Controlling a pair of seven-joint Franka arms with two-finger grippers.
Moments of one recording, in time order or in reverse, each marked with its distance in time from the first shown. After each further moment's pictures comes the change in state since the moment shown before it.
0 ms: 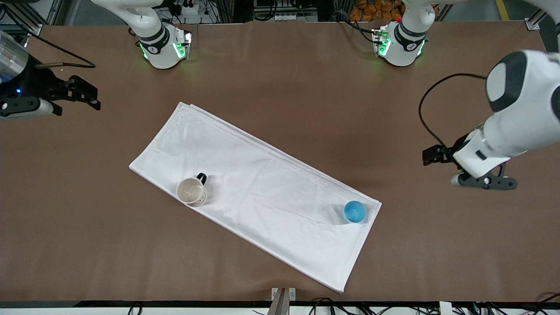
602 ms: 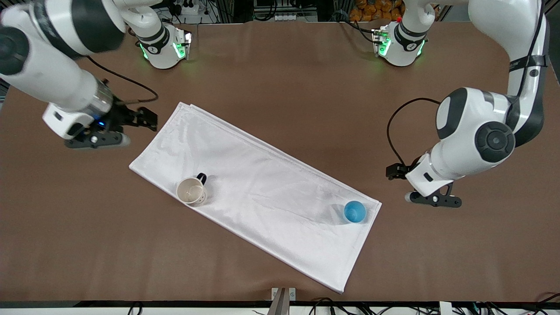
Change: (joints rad) left arm -0.086 0.137 -0.001 0.019 0.000 0.102 -0.045; right arm 0.127 0.131 0.047 -0.136 0.004 0.233 0.259
